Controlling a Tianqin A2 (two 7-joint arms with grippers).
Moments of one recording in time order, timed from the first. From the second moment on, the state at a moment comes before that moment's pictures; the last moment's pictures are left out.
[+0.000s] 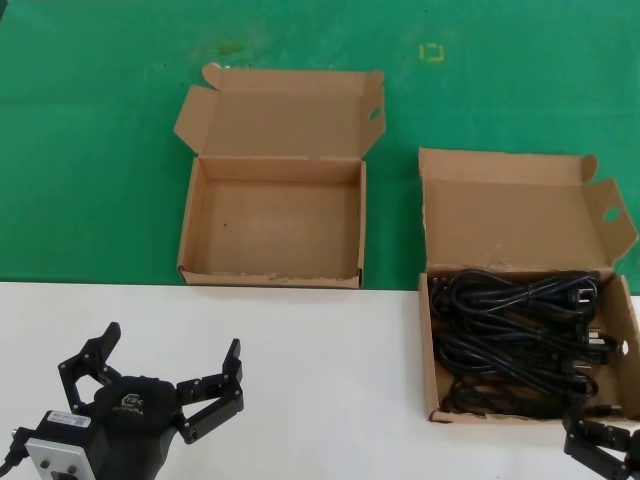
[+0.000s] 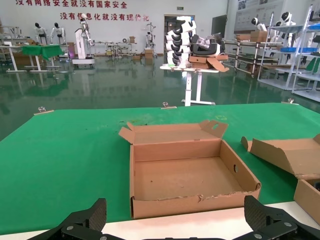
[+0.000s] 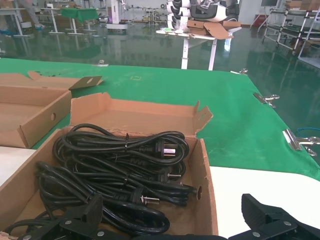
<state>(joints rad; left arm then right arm) -0.02 -0.30 1.61 -1.60 -1.77 0.02 -0.01 0.03 0.33 -1.63 1.61 1.83 0.01 -0.04</state>
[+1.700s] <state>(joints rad) -0.02 -0.30 1.61 -1.60 -1.77 0.02 -0.01 0.05 0.44 -1.69 1.65 1.89 0.07 -0.03</state>
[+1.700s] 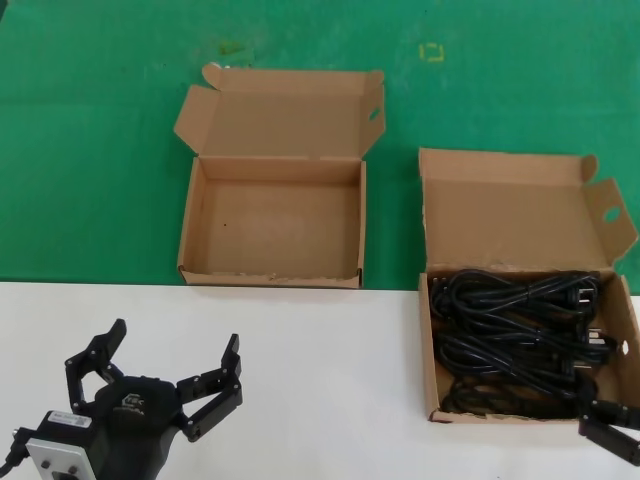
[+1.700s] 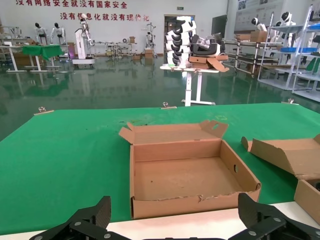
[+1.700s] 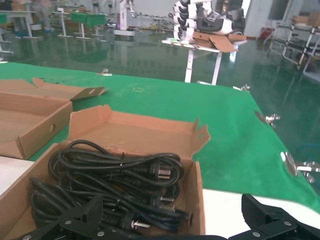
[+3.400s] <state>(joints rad) -0.02 -0.30 1.61 -1.60 -1.77 0.02 -0.01 0.94 0.96 -2.50 1.48 1.47 -0.37 0.10</state>
